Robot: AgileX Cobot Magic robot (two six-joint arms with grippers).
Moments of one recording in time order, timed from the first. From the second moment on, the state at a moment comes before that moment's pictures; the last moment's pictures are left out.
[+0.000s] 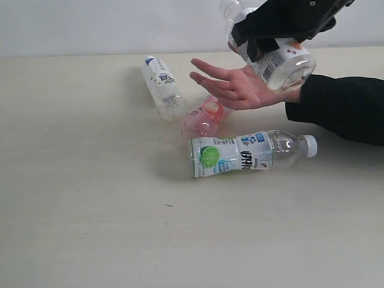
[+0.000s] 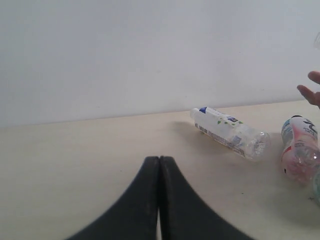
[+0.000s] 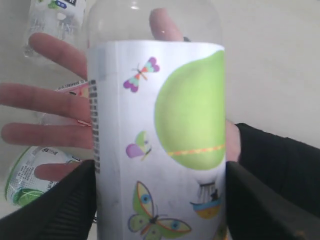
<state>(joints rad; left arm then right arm) -0.09 0.01 0.00 0.06 0.15 -0.03 0.45 1.66 -1.41 -0.13 0.91 0.12</state>
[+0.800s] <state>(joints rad) -0.09 0.01 0.00 0.06 0.15 -0.03 0.41 1.83 -1.41 0.02 0.88 0.15</state>
